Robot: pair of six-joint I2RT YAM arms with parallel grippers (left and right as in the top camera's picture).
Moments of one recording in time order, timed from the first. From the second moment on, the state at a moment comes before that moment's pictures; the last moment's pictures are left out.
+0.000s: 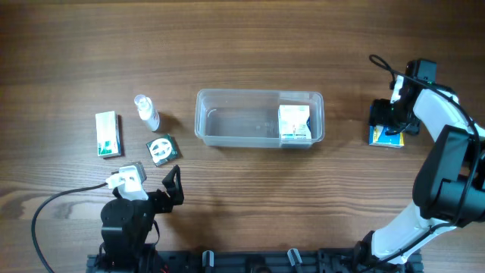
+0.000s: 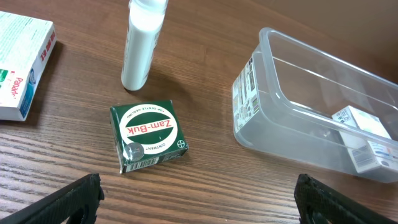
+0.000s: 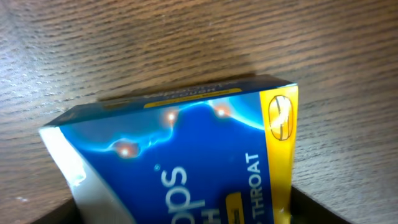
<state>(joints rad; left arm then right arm) -0.05 0.01 0.16 -0.62 0.11 -0.37 -0.28 1.91 1.19 -0.67 0.05 -0.03</state>
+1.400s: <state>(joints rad) -0.05 0.01 0.16 -0.62 0.11 -0.37 0.61 1.77 1.23 -0.59 0.18 0.69</state>
